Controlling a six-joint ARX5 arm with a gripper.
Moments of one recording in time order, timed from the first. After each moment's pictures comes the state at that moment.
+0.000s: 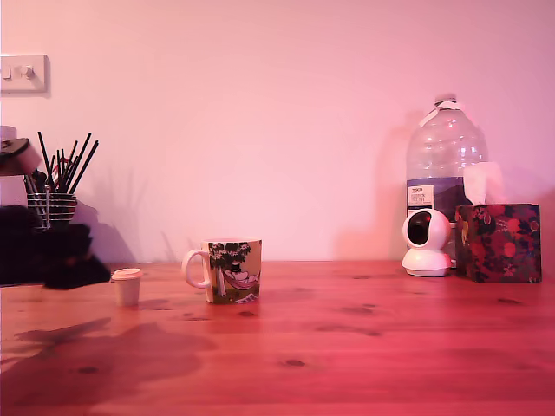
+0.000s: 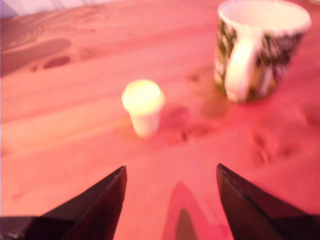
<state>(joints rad) -0.17 1.76 0.44 0.95 0.20 0.03</state>
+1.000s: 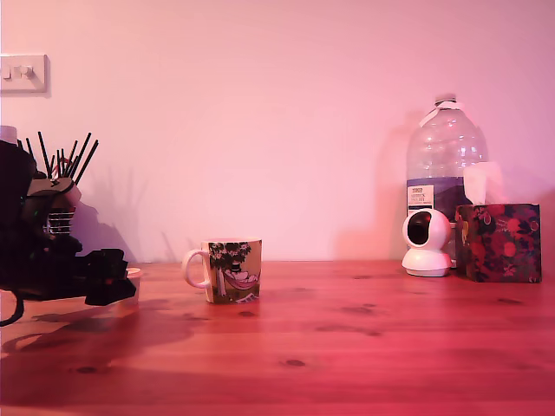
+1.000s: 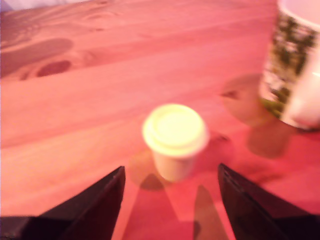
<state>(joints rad) -0.14 2.04 0.69 0.96 0.20 0.03</state>
